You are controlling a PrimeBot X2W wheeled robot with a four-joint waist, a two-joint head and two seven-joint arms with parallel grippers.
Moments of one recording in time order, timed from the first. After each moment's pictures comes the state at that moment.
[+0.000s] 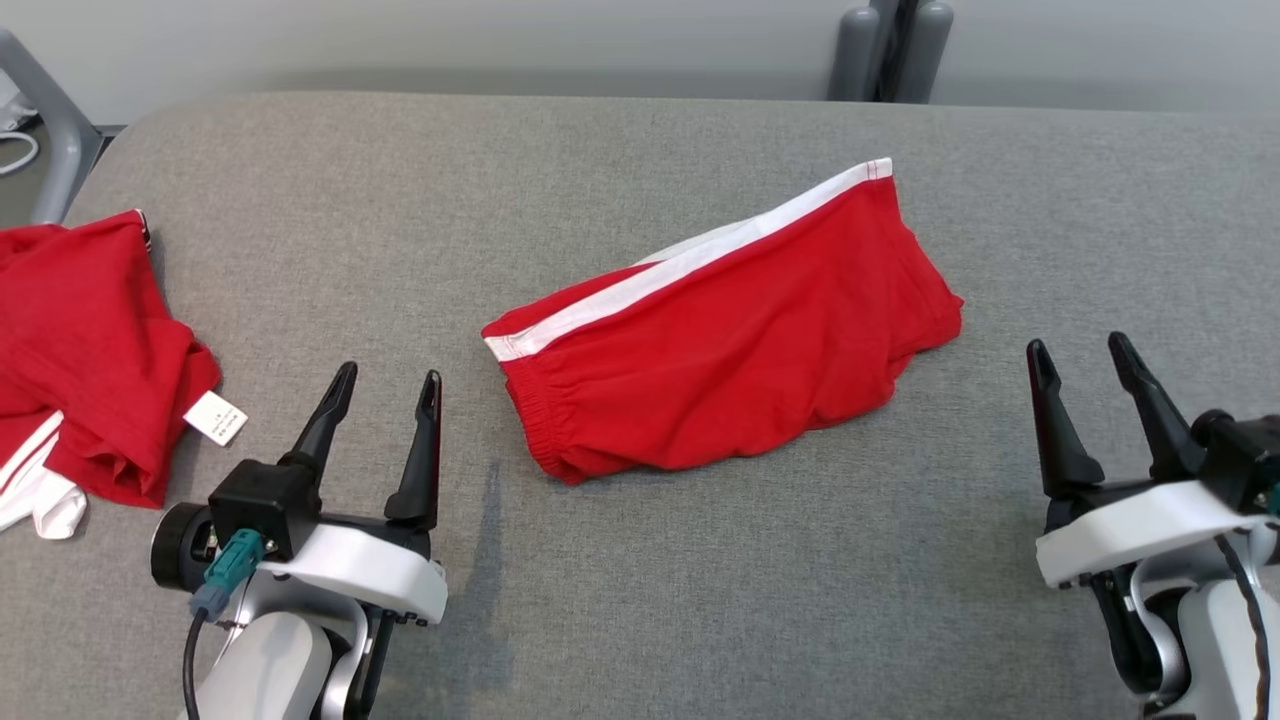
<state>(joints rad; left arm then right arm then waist) -0.25 0.29 -0.42 0.19 -0.48 0.19 -0.24 -0.23 -0.11 0.01 0.20 0.24 0.13 -0.13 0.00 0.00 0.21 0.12</state>
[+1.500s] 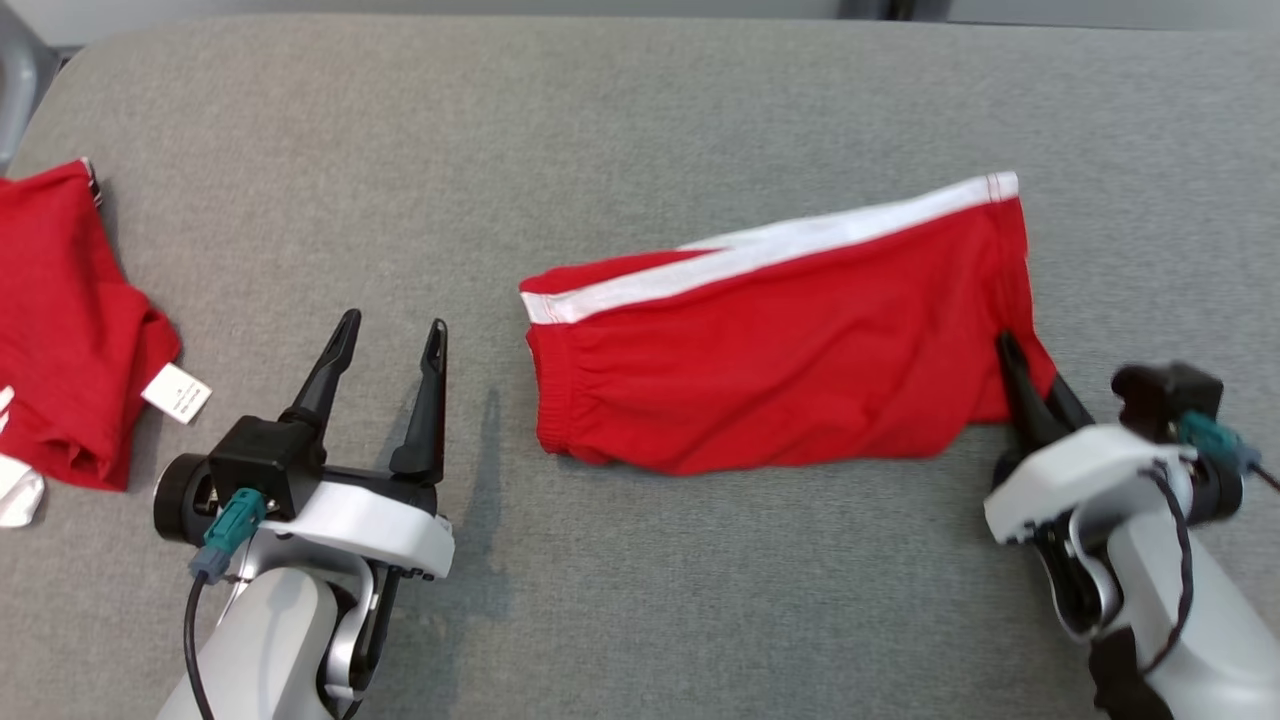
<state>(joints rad) -0.33 0.24 -0.39 0.23 -0.44 0.15 -0.26 -0.54 -0.14 0.20 0.75 0.38 0.13 -0.25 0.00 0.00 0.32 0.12</state>
